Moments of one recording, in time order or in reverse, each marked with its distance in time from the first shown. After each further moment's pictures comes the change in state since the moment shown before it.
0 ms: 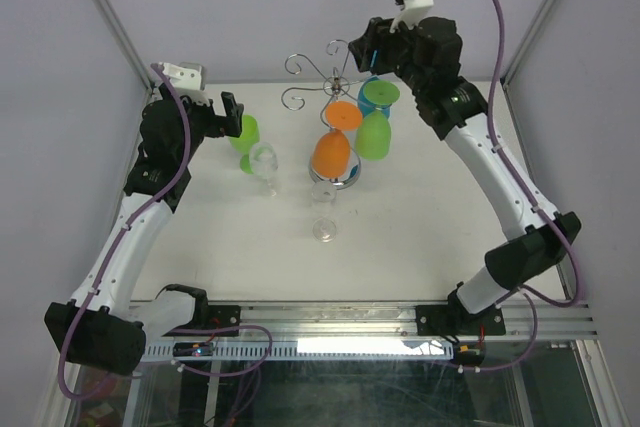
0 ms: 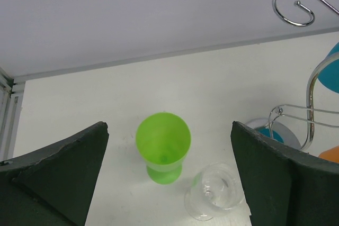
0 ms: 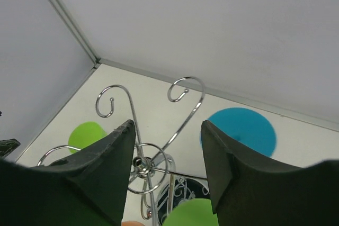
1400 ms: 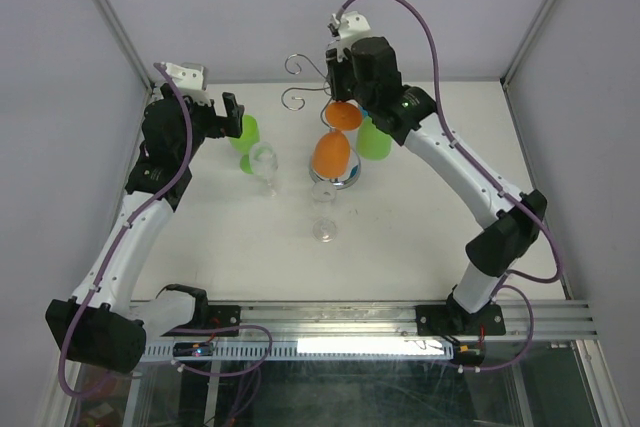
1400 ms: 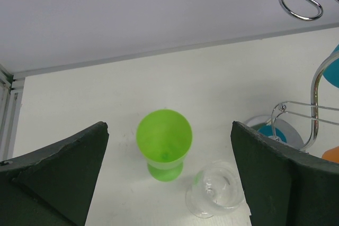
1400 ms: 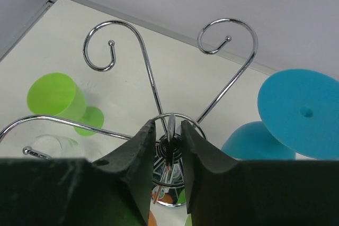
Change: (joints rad) left arm 0.000 0.010 0.000 -0.008 -0.003 0.004; right arm 0.216 0.169 0.089 -0.185 0.256 -0.141
